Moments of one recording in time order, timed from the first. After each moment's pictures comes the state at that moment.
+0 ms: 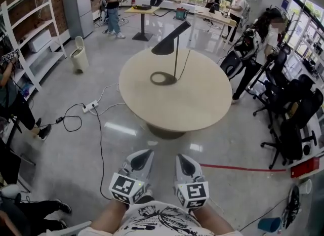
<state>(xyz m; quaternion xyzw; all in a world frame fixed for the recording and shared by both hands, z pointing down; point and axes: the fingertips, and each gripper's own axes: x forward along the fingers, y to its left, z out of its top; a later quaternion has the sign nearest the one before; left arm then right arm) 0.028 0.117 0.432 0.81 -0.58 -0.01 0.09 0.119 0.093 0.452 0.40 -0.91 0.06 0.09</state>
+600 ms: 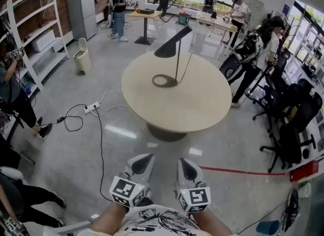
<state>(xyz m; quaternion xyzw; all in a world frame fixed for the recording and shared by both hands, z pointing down) 0.034 0.146 0.427 0.81 -0.58 -0.01 0.09 0.129 0.121 0.438 0.39 -0.92 0.05 0.05</state>
